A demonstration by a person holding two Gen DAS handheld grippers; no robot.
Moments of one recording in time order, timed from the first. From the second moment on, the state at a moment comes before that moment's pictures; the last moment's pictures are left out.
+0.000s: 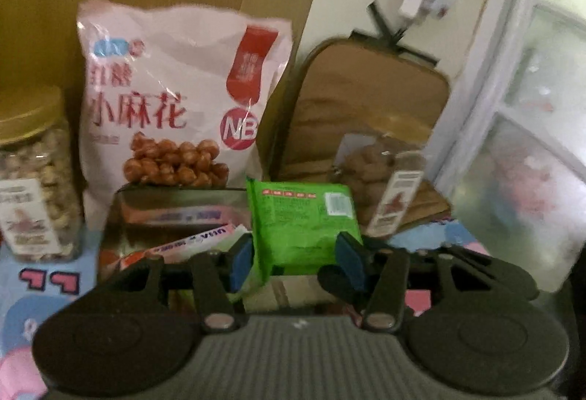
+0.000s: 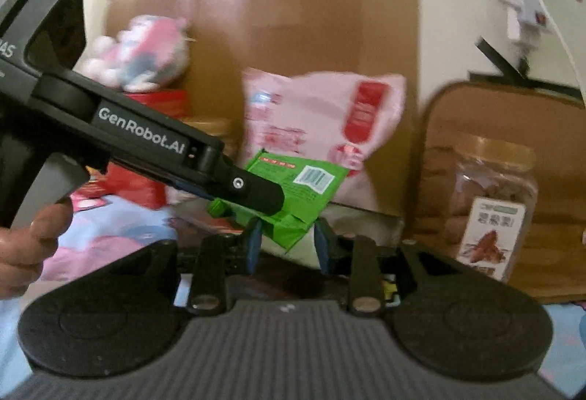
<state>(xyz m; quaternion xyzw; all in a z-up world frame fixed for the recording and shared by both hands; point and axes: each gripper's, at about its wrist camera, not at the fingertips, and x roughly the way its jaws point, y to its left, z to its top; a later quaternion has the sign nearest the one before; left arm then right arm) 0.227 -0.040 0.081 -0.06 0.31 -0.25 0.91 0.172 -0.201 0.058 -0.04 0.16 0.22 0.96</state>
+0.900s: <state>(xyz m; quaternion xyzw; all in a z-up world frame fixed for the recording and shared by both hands) 0.027 0.145 0.069 -0.15 0.29 -0.09 0.94 0.056 -0.189 0.045 0.08 0.22 0.35 0.91</state>
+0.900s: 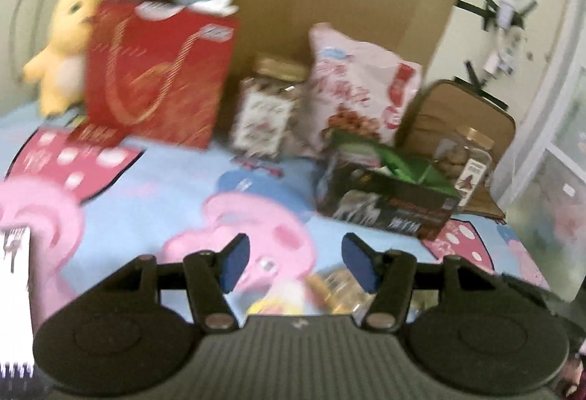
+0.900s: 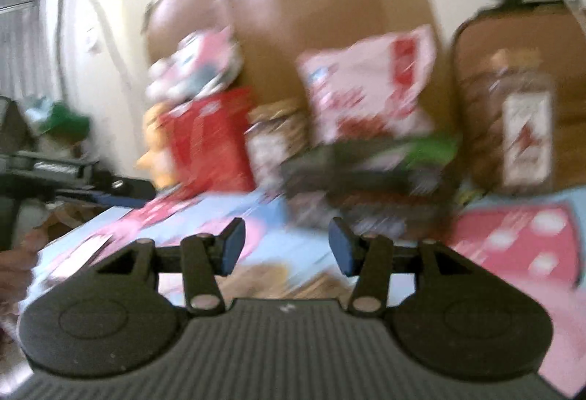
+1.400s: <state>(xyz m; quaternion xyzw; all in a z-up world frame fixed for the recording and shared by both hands) 0.030 0.156 0.027 -0.17 0.31 -0.14 0.93 0.036 -0.056 0.035 -0.07 0.26 0.41 0.87</state>
